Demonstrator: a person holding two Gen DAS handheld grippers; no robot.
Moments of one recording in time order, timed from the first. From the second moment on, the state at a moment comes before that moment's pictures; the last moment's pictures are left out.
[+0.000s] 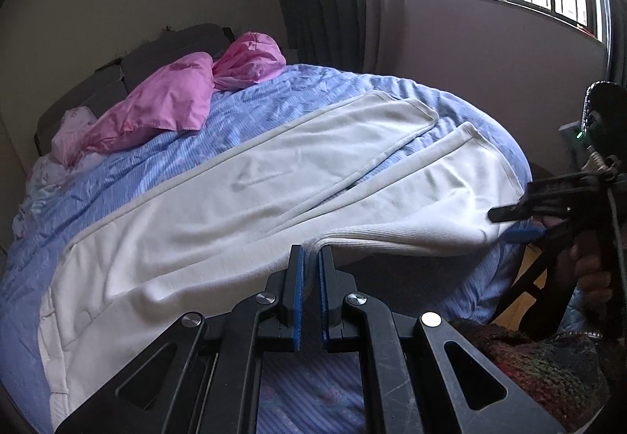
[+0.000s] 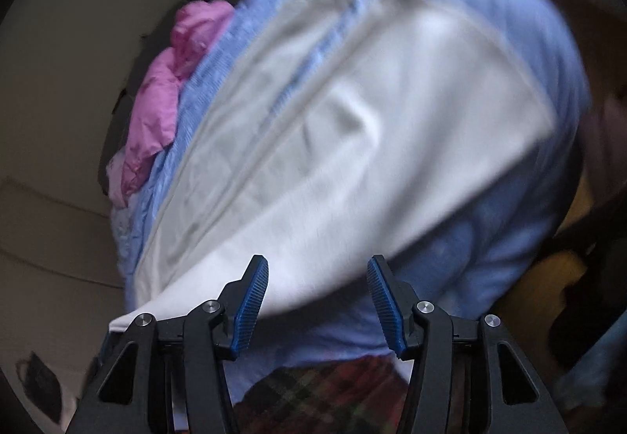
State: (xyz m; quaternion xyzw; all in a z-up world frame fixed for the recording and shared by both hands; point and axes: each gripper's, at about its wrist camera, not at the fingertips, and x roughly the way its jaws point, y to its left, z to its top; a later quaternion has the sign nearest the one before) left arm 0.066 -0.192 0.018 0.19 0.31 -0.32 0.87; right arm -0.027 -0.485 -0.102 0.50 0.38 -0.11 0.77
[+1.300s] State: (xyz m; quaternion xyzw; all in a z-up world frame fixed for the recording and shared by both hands) left arm 0.186 -0.223 0.092 0.24 0.27 -0.25 0.90; right arm 0.086 -0.529 0.053 0.32 0.30 -0.23 0.87
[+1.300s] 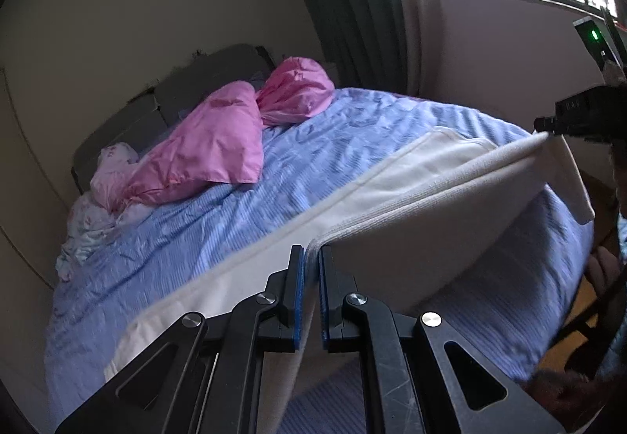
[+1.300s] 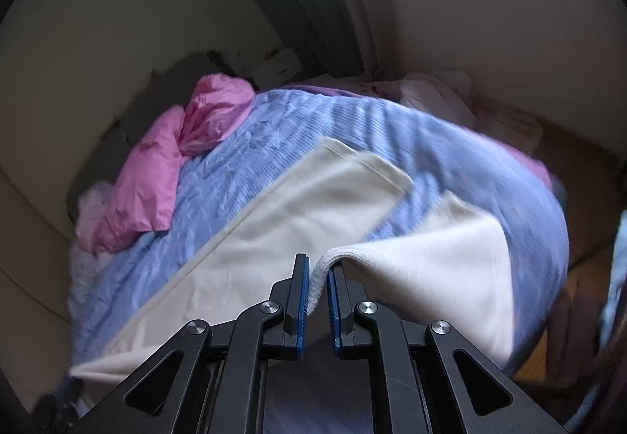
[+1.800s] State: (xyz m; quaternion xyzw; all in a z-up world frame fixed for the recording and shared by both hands) left arm 0.378 -0.264 -0.015 0.27 0.38 -0.20 0.86; right arm 0.312 -0.540 0.003 0.21 0.42 -0.24 0.85
